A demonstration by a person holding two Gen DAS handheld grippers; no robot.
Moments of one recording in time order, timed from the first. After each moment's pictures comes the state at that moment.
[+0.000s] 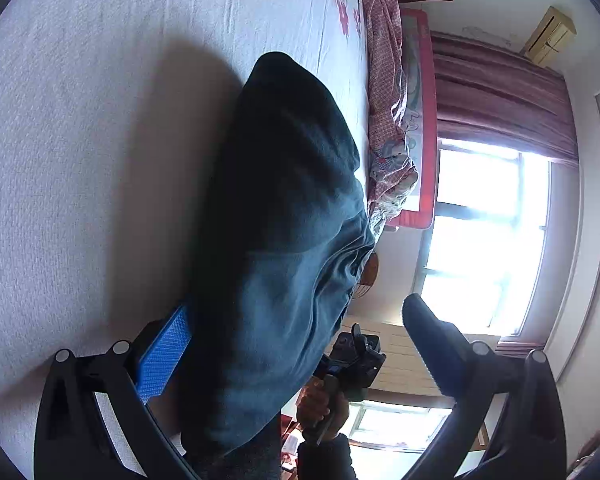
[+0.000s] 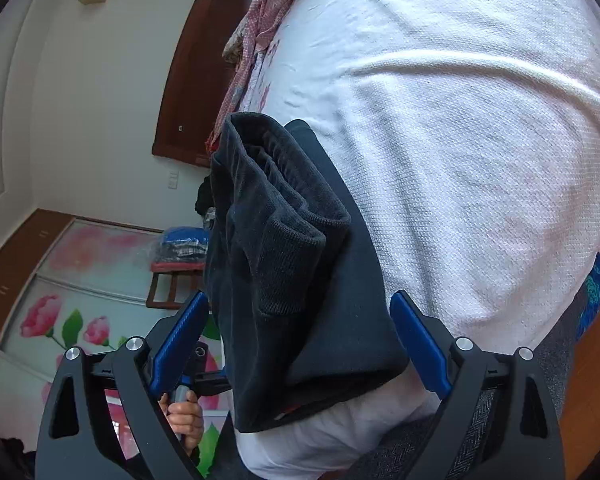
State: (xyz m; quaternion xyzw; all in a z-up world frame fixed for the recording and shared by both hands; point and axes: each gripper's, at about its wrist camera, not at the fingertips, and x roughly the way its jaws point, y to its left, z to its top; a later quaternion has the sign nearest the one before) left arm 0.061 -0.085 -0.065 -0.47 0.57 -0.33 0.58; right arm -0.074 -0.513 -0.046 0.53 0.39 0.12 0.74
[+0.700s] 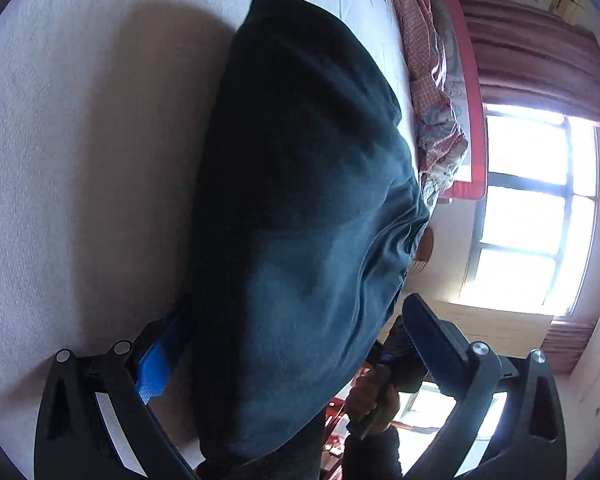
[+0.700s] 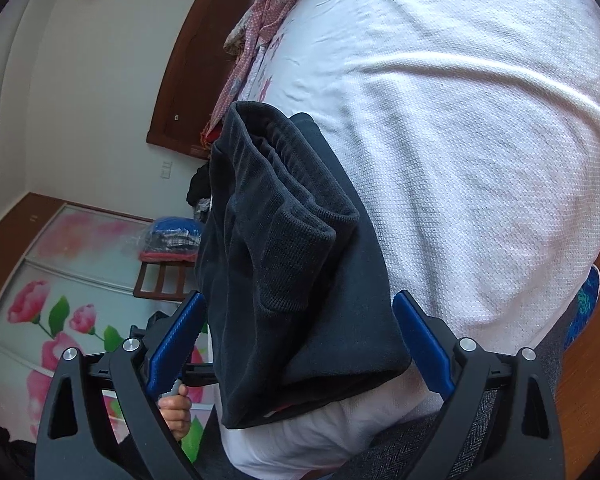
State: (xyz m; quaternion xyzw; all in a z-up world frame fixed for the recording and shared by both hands) left arm 0.067 -0.119 -0.075 -0.39 0.63 -0.30 0.61; right arm -0.067 -0.505 -0.043 0.50 0.40 0.12 0.76
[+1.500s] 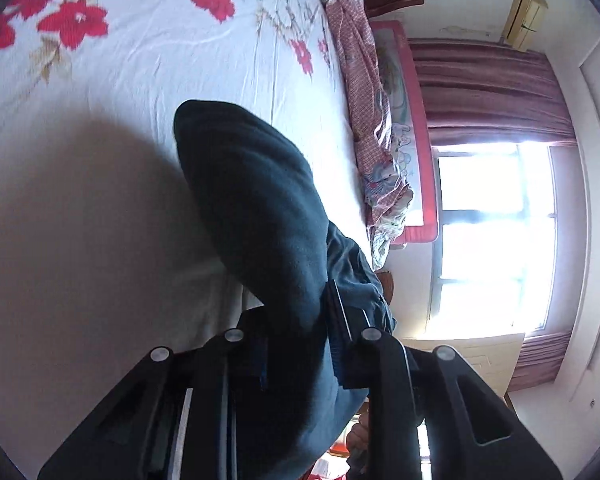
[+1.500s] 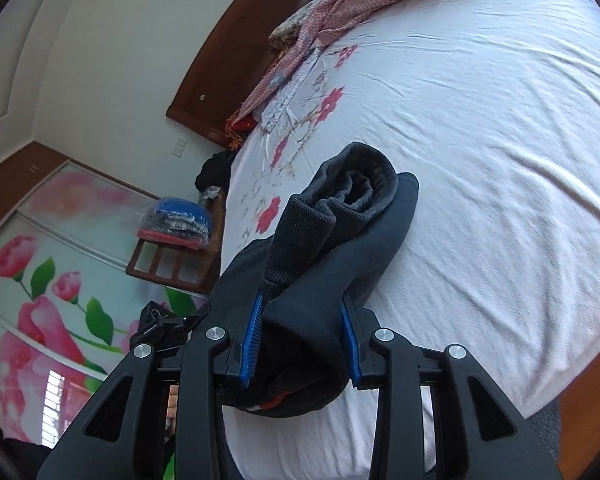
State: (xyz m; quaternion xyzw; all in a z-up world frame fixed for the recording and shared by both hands) left arm 0.105 -0.079 -0.008 -0.44 0.52 -0.33 0.65; right arm 0.002 -0.441 0.061 0.41 0.39 0.15 0.81
